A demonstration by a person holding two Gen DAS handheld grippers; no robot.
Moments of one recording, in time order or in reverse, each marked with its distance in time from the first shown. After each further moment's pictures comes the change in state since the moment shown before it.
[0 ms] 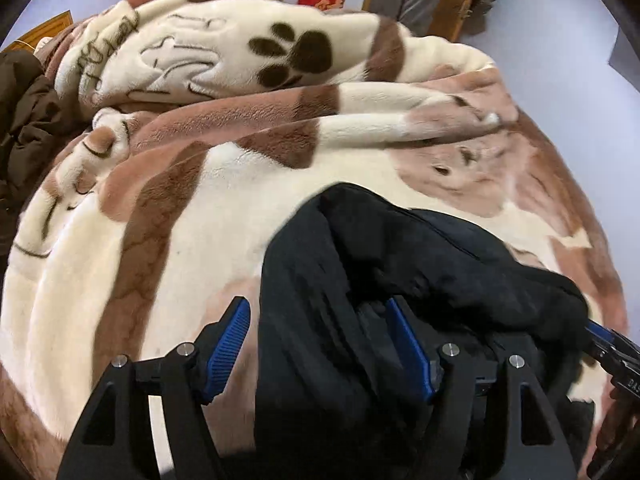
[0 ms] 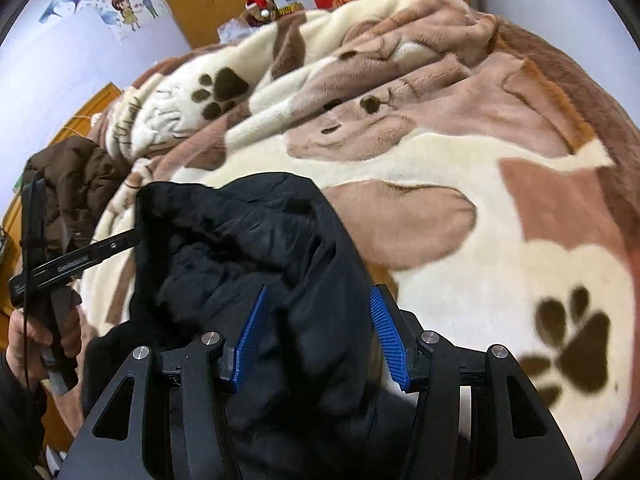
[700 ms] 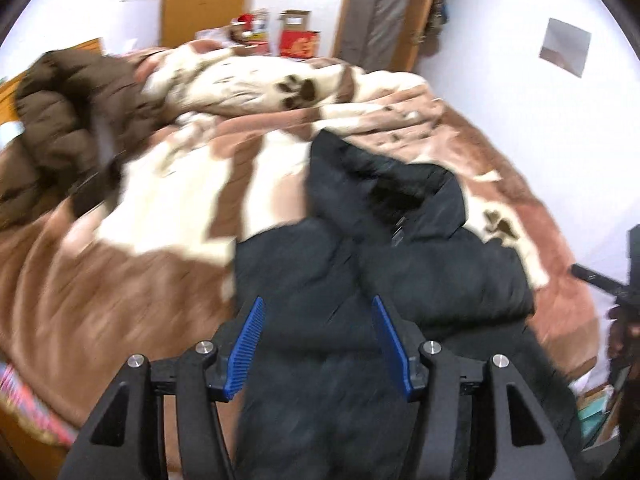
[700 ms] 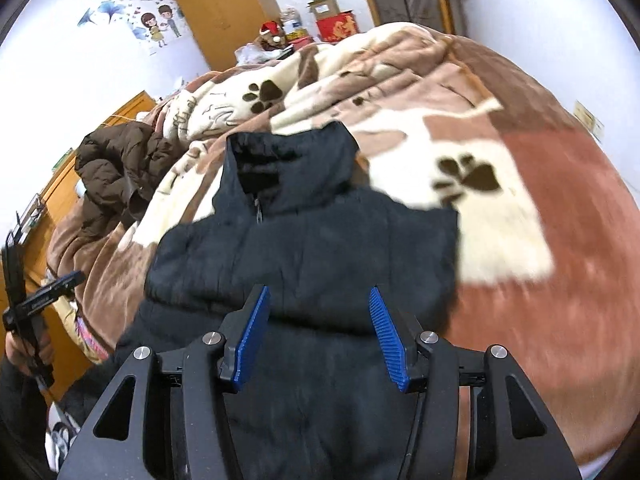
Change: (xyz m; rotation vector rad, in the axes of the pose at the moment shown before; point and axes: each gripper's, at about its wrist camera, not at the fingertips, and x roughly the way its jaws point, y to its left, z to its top) left arm -0.281 0.047 -0.207 0.084 -0.124 -0.095; right arm -0.218 0.018 -0.188 0.012 -0.113 0.042
